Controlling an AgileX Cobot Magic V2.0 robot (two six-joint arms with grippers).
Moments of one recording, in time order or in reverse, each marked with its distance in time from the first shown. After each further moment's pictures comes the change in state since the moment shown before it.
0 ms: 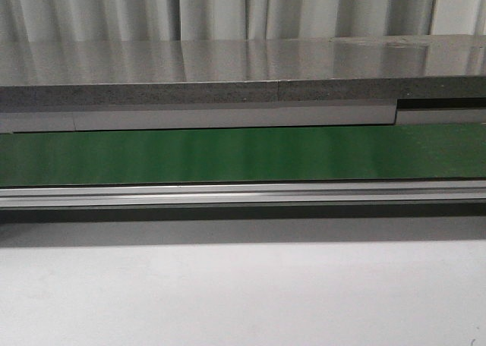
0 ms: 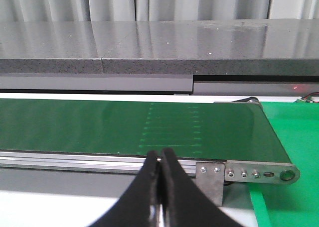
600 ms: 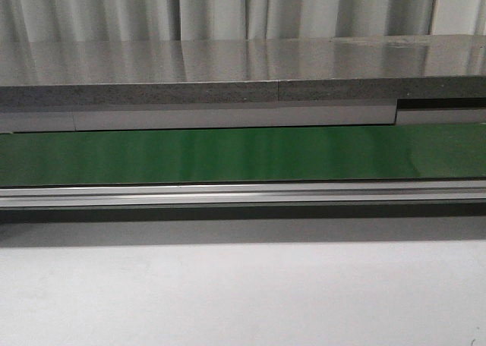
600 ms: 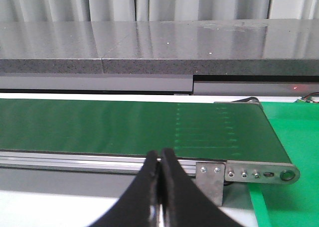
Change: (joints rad) left arm -0.007 -0.201 -0.049 -0.089 0.033 0.025; right arm 0.000 0.000 0.000 0.000 0.000 0.000
